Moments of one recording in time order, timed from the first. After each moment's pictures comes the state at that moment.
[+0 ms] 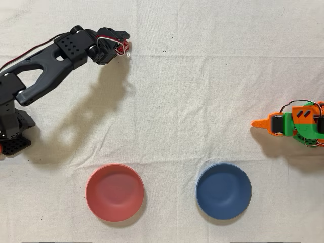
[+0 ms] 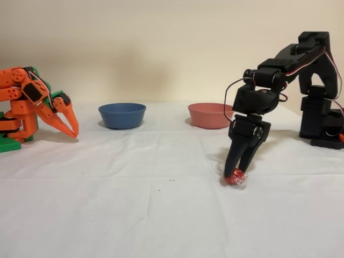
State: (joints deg) arm -35.7 56.2 69.5 54.8 -10.7
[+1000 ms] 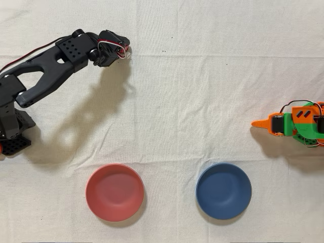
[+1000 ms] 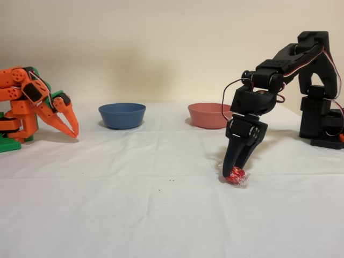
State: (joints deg) arm -34.9 56.5 72.7 52.7 -10.4
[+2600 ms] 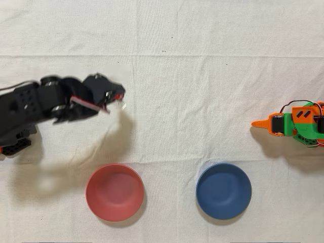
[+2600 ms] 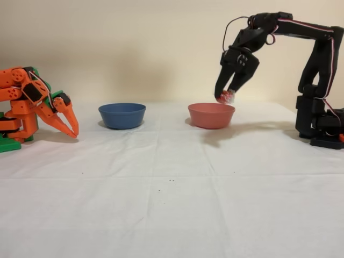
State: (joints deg) arm -9.6 100.5 85.9 72.9 -21.4
